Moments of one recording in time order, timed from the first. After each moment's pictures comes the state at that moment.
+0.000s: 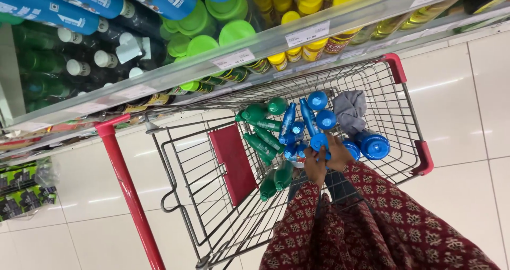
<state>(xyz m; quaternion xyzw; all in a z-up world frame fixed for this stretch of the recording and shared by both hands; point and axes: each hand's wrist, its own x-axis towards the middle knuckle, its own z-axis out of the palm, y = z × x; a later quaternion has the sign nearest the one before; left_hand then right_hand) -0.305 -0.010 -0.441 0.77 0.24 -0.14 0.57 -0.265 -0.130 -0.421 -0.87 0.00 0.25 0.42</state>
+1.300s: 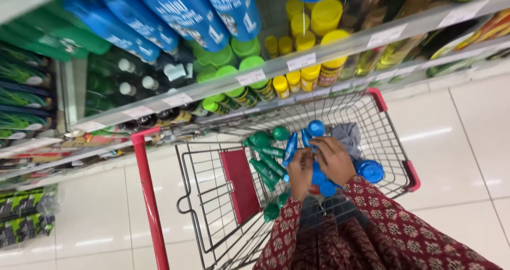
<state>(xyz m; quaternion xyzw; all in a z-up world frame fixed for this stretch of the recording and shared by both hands) -0.234 0.036 -0.243 0.77 0.05 -0.03 0.64 -0.216 -0.101 -0.182 -0.90 -0.14 -0.11 0.40</state>
